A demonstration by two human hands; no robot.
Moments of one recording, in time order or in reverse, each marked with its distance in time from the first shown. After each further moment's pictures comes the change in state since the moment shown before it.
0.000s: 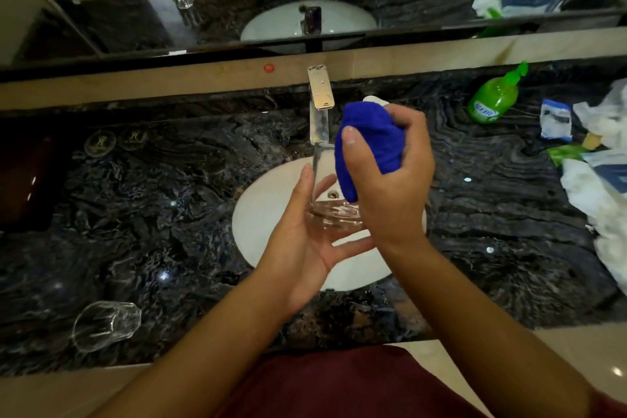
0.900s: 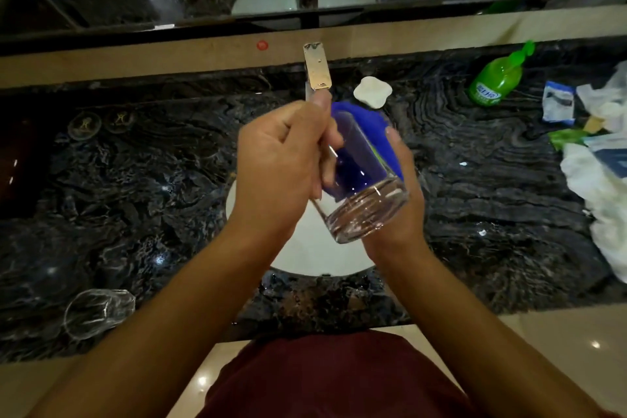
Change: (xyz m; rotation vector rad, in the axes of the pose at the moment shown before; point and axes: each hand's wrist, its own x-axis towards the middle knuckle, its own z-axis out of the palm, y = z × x) left_hand 0.008 0.046 0.025 0.565 0.116 0.719; right_hand -0.023 0.018 -0.006 0.517 -0.099 0.632
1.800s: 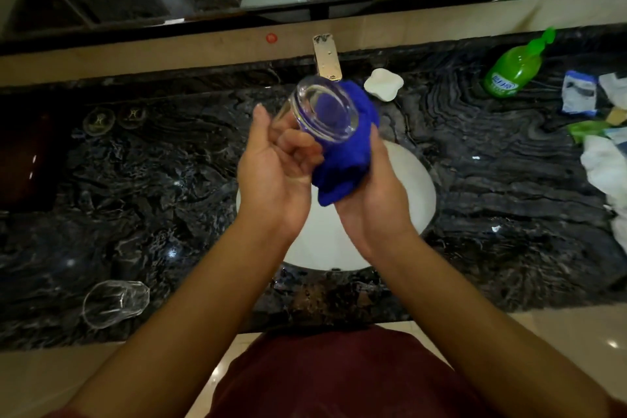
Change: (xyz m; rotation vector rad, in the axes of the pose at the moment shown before) left_hand 0.009 -0.030 -0.014 -0.634 0.241 -0.409; right_hand 0.007 0.016 0.017 0.135 -0.085 0.072
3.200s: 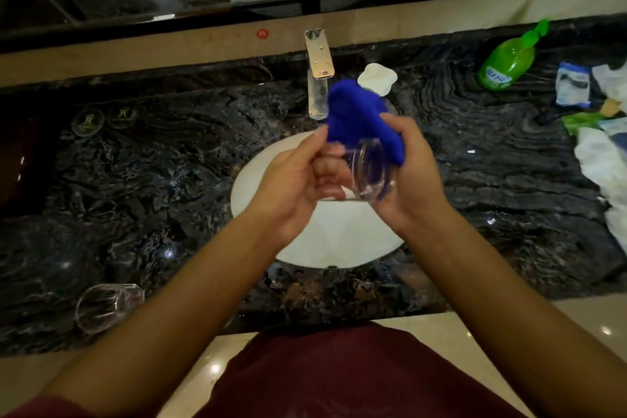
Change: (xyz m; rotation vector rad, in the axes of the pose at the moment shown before) left_hand 0.016 -0.024 -0.017 0.382 -0.251 -0.273; right_hand 0.025 -0.031 -0.037 0.060 0.112 0.235
